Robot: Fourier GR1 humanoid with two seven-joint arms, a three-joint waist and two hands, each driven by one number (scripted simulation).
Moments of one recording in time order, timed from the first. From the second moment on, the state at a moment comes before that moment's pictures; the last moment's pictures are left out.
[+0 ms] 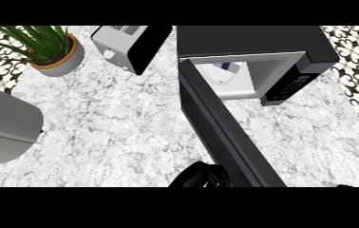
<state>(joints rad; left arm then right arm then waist) -0.28 0.02 -1.00 -1.15 0.07 0.21 -0.16 0.02 -0.53 -0.29 -0.76 -0.22 0.37 -0.93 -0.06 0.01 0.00</state>
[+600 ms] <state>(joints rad) -0.46 0.02 -1.09 -1.12 0.26 0.41 -0.19 -0.02 -0.53 -0.22 -0.92 -0.29 0.39 -0.85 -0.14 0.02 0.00</state>
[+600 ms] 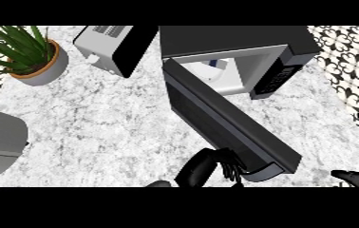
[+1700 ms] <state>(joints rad) -0.87 0.00 -0.97 -0.99 0.47 0.58 -0.21 -0.13 -0.60 -0.14 -1.12 -0.40 0.46 -0.69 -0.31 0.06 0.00</state>
